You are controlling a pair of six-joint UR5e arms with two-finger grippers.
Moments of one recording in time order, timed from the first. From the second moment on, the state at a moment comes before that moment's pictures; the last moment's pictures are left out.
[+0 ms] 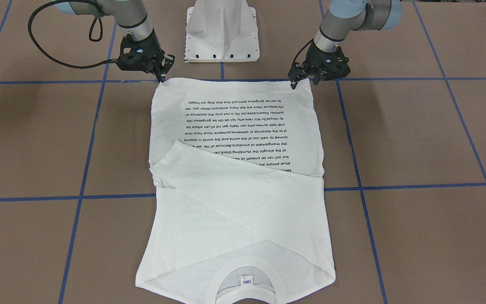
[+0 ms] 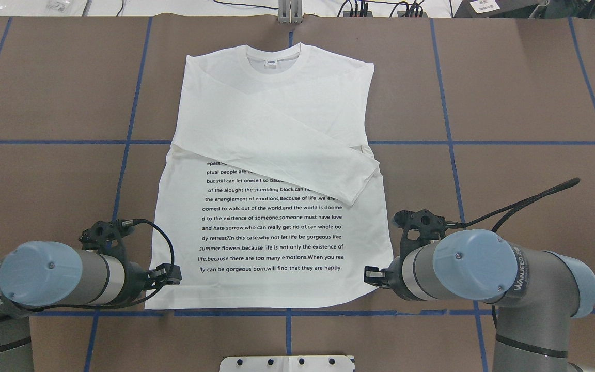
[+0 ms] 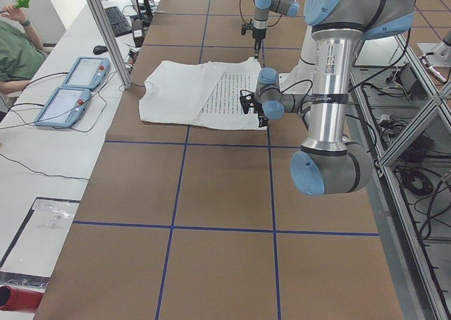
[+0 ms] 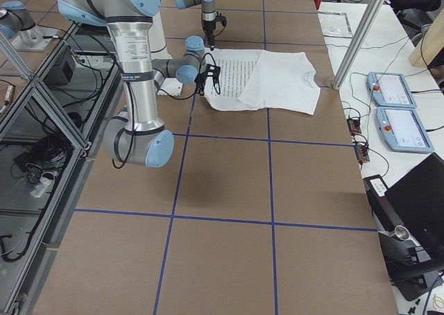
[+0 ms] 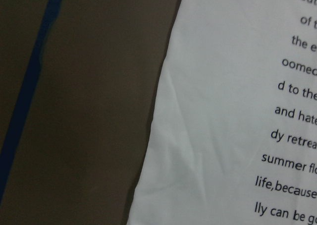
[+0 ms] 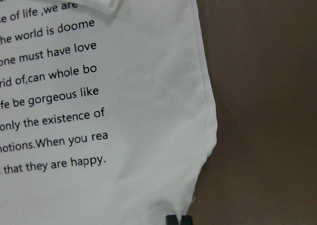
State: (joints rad) left arm -0.30 -1.64 -2.02 -1.96 -1.76 -1.69; right arm 0.29 -1.36 2.11 -1.44 1.76 1.53
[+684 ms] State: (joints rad) left arm -0.28 -1.64 -2.00 -1.92 -1.74 -1.70; right arm 0.29 -1.36 2.10 -1.44 1.76 1.53
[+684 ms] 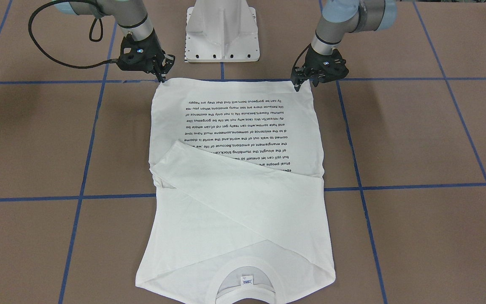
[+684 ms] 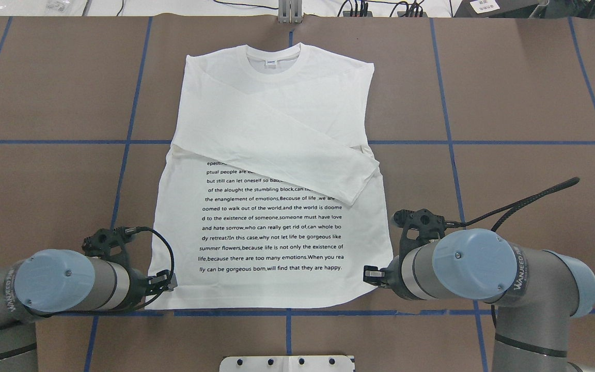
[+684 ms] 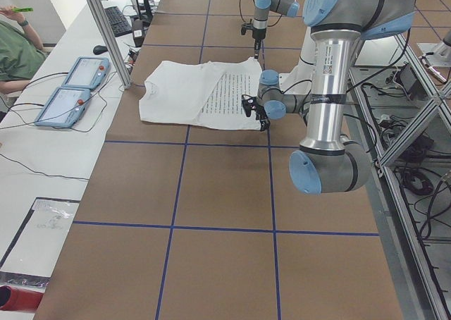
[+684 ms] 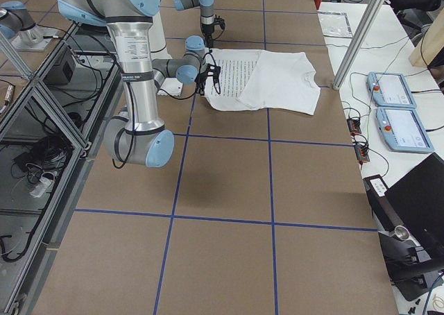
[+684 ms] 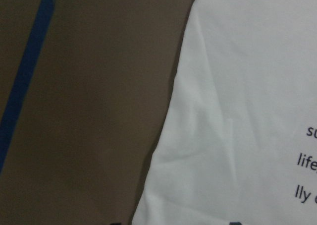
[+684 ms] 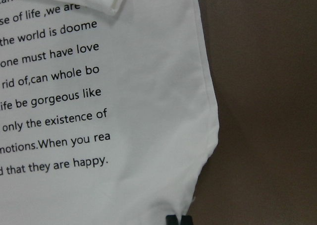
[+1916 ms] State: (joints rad) left arm -0.26 -1.64 -2.06 -1.91 -1.75 -1.69; right arm 0.31 -1.36 2.12 -1.44 1.76 1.53
